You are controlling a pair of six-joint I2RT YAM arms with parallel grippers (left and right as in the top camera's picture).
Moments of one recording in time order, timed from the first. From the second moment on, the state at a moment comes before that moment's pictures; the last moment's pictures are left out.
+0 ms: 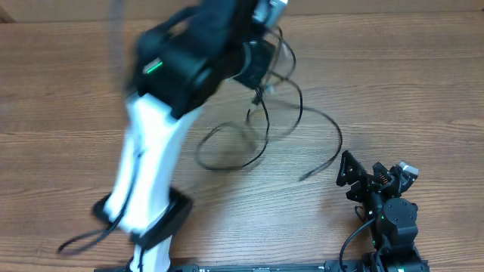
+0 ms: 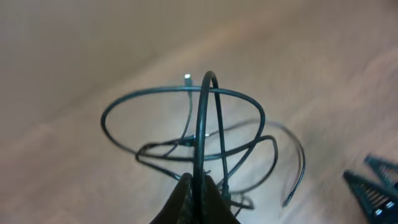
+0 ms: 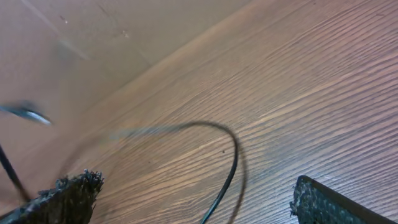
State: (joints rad) left arm -0.59 2.03 2.96 -1.65 -0.04 -0.01; right arm 0.13 0.19 0.09 -0.21 0.09 0.59
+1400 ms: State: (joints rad) left arm -0.65 1.91 2.57 -1.59 0.18 -0.05; right arm 0.13 0.19 0.09 0.20 -0.43 0.69
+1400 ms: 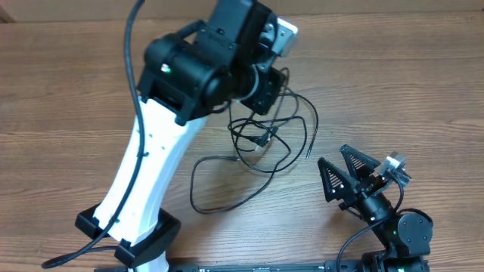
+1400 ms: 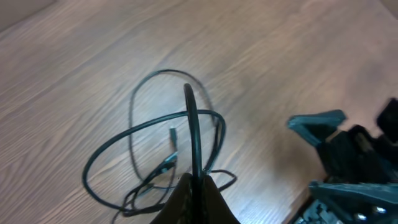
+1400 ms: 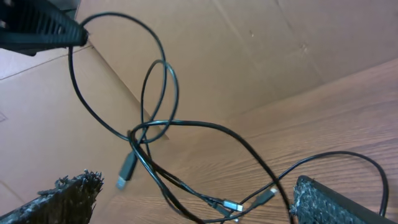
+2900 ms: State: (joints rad) left arm -0.88 1.81 2.52 -1.63 0.21 0.03; right arm 0.13 0.18 0.10 -0.27 0.10 0.70
